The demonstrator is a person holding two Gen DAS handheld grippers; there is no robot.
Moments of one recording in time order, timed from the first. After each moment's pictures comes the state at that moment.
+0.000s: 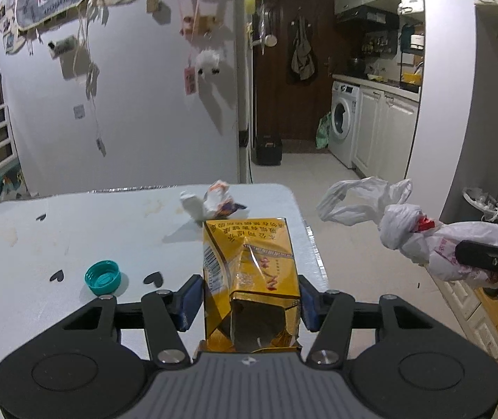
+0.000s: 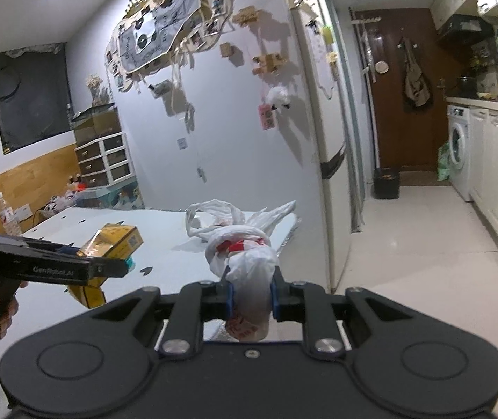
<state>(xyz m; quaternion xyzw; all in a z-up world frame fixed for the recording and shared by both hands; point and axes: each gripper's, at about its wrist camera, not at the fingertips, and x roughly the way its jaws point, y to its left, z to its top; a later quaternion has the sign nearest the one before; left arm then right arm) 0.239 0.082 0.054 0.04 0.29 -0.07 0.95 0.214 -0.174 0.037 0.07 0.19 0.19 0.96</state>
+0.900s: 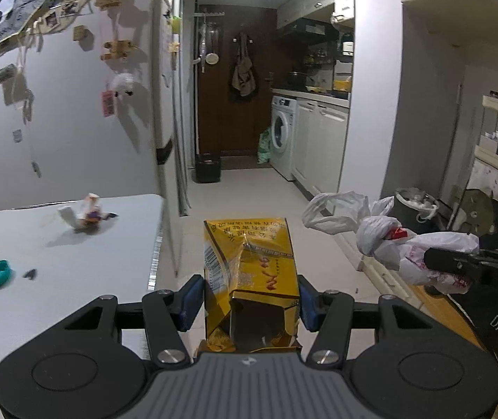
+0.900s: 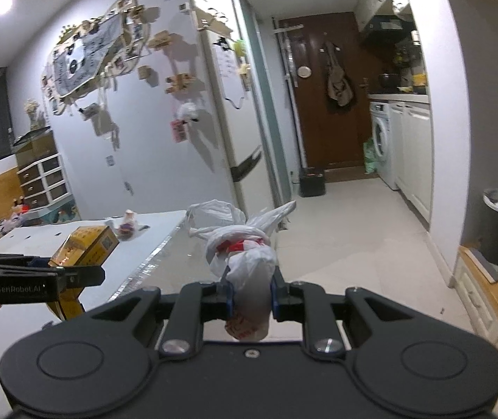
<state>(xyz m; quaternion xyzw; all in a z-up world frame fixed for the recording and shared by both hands) 0.176 -0.072 0.038 0.04 0.26 -0.16 0.95 0.134 -0.314 0.022 0.09 0.19 0.07 0.97</state>
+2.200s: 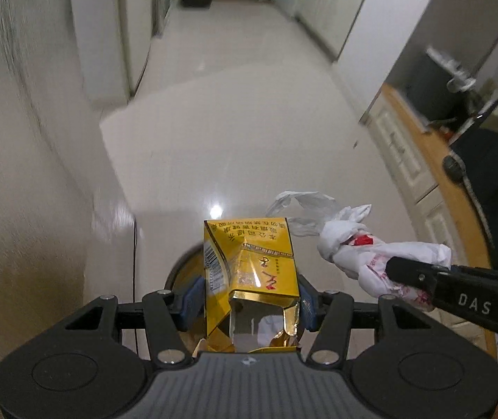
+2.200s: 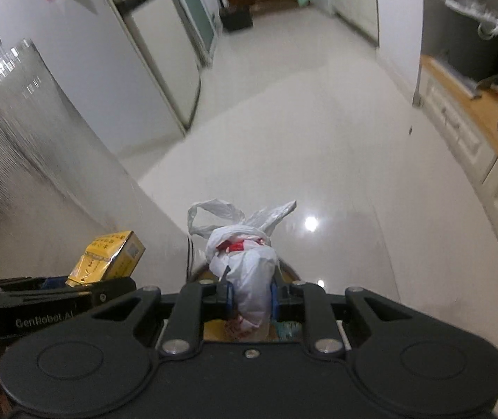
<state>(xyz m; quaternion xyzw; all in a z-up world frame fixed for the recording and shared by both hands) 0.299 -0.162 -0.247 0.01 0.54 -0.15 0.83 0.246 -0.360 -0.245 0.16 0.47 -0.01 0.87</state>
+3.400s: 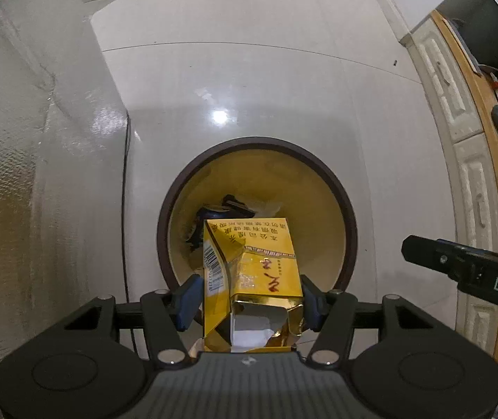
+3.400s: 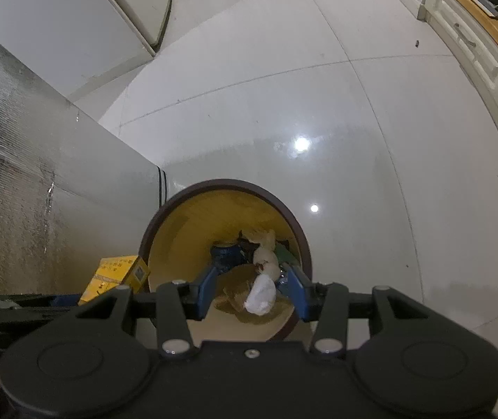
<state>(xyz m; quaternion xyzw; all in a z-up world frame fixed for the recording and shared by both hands) 0.360 -0.150 -0.381 0.00 0.67 -0.14 0.73 0.303 -0.361 -0.351 0.17 0.58 -0.02 0.79</state>
